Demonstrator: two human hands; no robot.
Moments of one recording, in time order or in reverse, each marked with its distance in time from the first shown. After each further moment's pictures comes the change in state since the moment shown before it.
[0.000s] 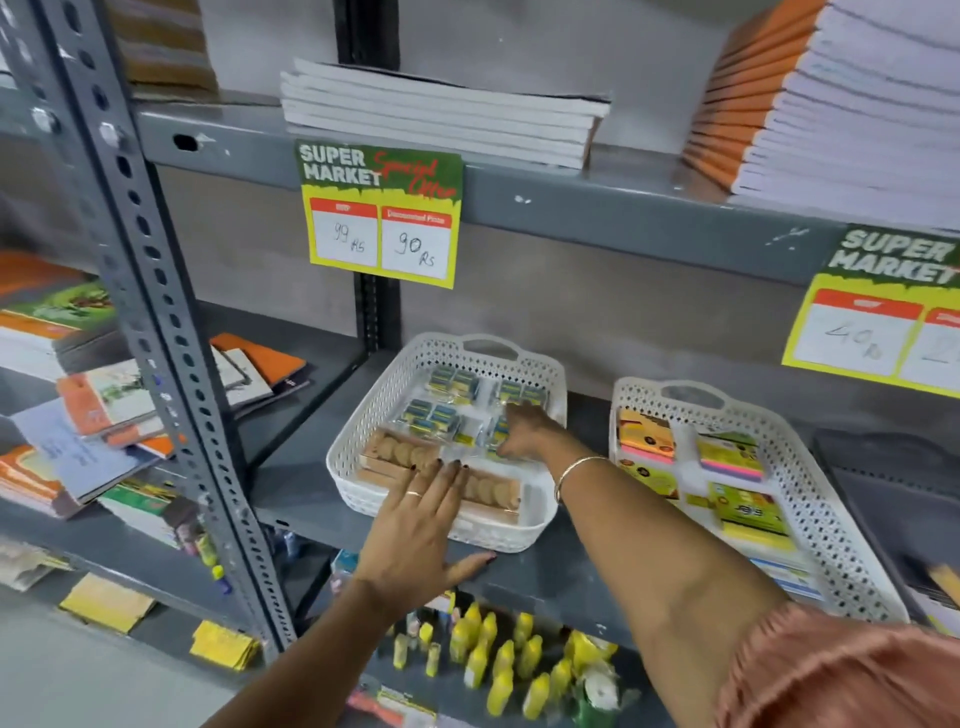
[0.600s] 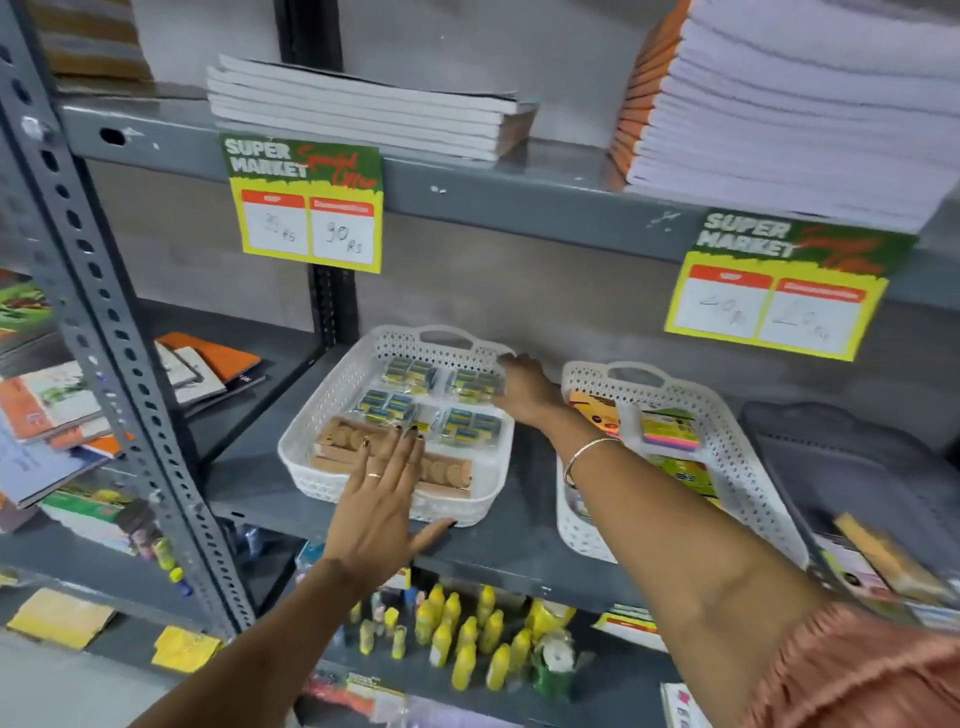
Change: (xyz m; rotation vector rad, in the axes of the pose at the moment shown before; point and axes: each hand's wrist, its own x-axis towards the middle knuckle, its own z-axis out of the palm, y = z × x) left_hand 0.001 0.018 -0.014 0.007 0.040 -0.032; right_hand -0.043 0.044 -0.040 0.156 0.280 -0.047
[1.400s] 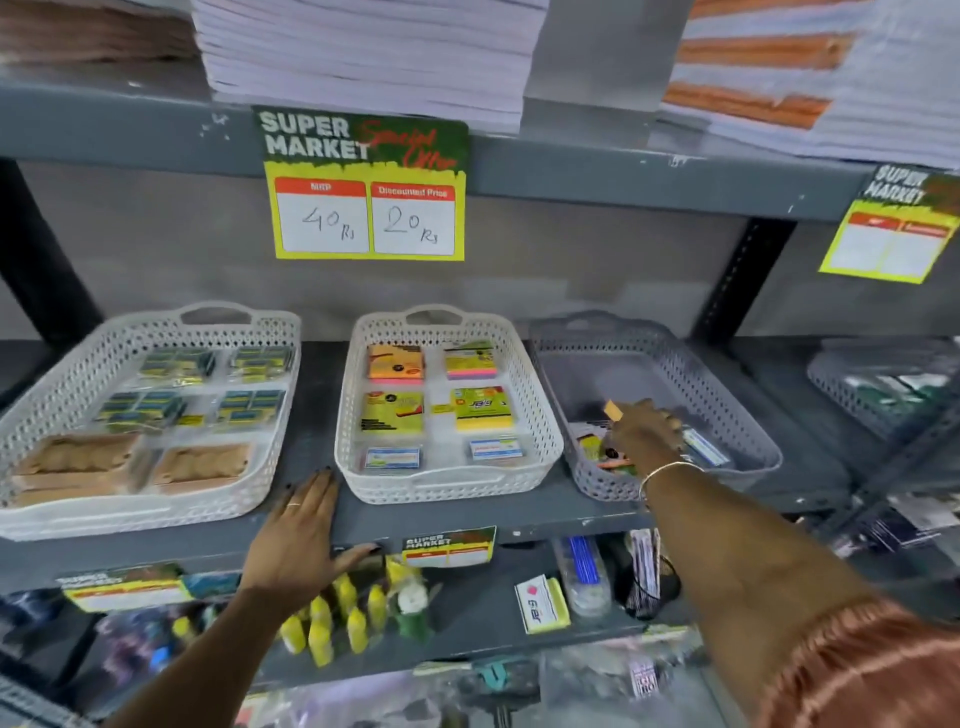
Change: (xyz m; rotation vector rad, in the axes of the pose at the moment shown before) left_hand 0.007 0.131 0.068 -0.139 -0.194 0.112; right_hand -0.209 0.328 -0.043 -0.132 0.083 1.095
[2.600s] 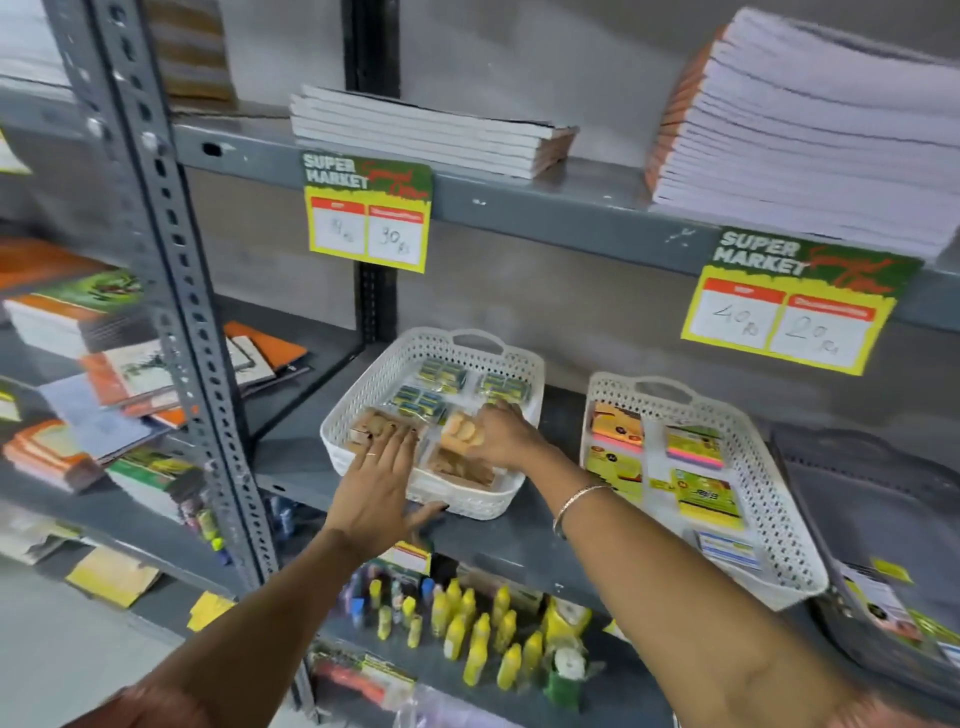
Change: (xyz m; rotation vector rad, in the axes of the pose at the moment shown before) left_hand -0.046 -0.143 -0.081 0.169 0.157 -0.240; right_hand -0.265 -0.321 0.020 -0.005 -0.230 -1.213
